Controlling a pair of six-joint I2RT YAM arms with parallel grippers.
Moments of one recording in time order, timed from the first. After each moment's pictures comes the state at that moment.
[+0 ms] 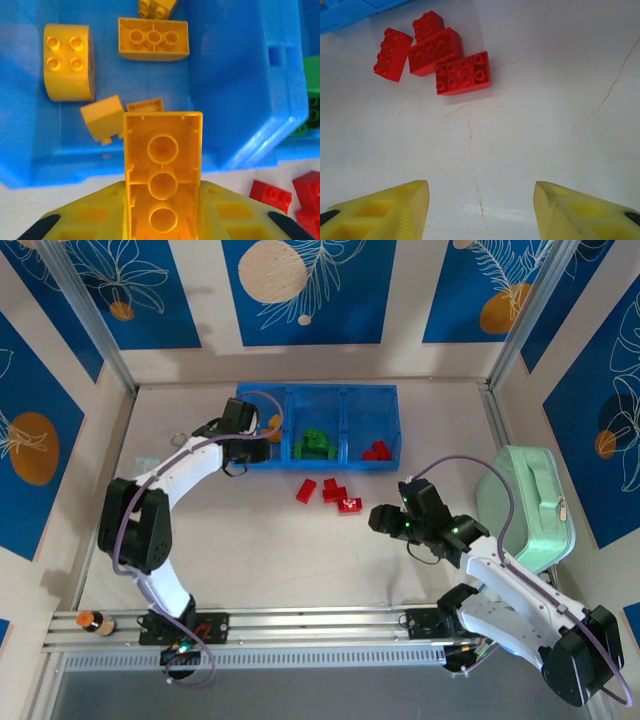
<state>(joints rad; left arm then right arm) -0.35 1.75 1.31 -0.53 0.03 -0.33 0.56 0.87 0.59 -0.59 -0.05 0.73</state>
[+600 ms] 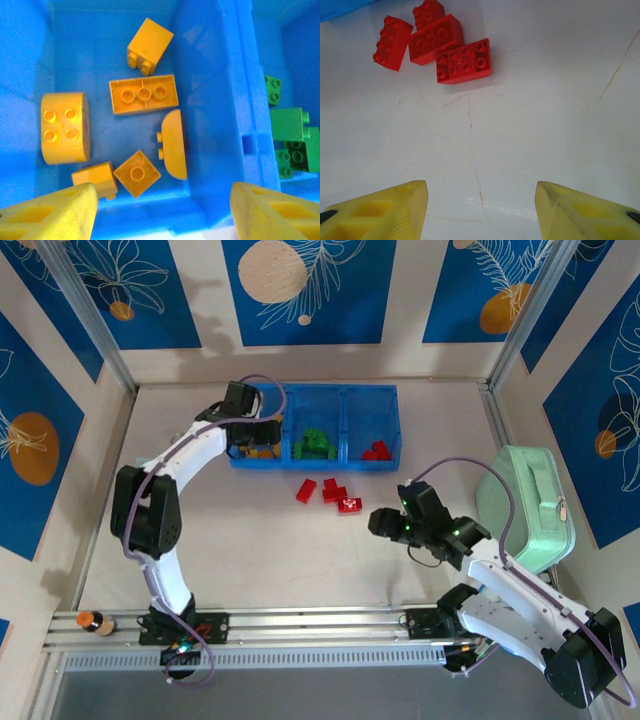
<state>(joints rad) -0.33 1.82 1.45 -0.54 0.05 -0.28 0.59 0.86 0.59 -0.62 -0.05 0.74</state>
